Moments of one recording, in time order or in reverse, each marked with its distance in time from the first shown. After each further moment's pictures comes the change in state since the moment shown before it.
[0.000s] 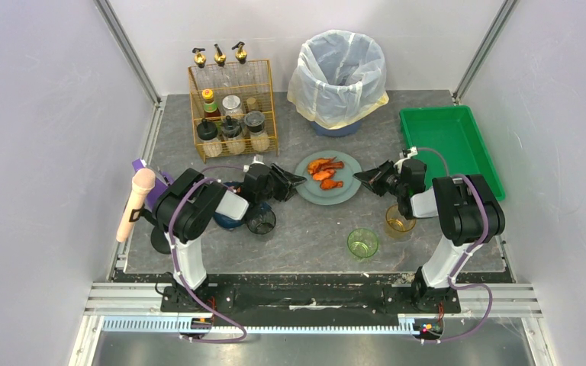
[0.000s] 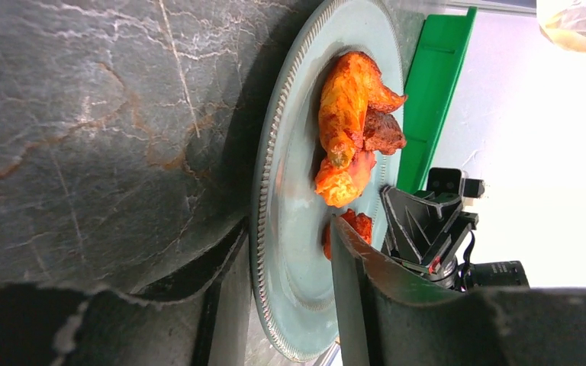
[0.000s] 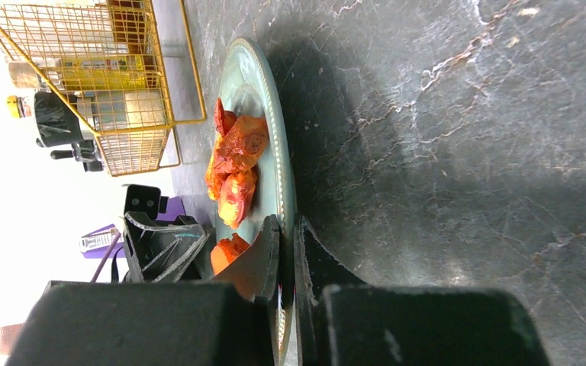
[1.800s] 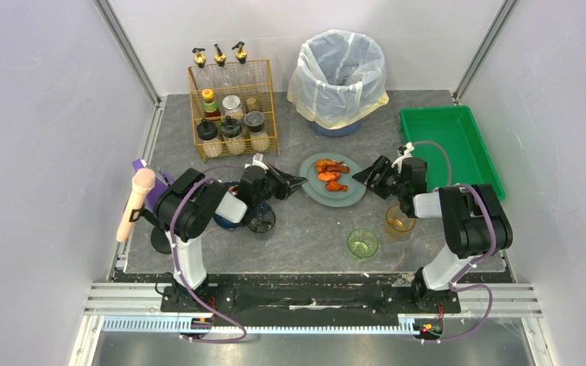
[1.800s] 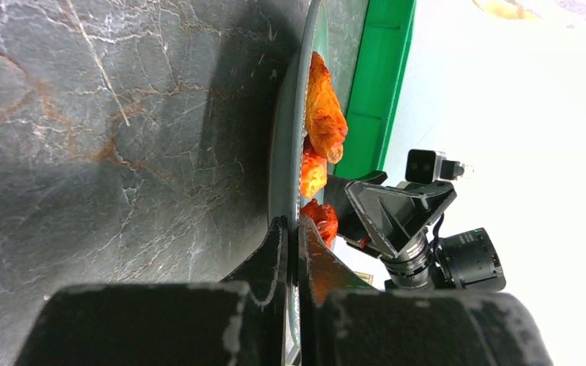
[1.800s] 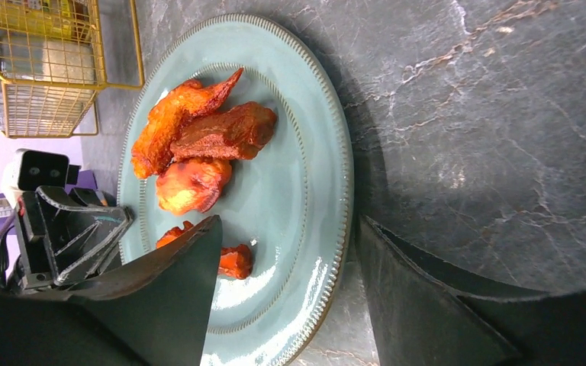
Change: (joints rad) left arm 0.018 0.016 -0.042 0.183 0.068 -0.024; right arm 0.002 -0.118 0.010 -0.224 0.061 -0.303
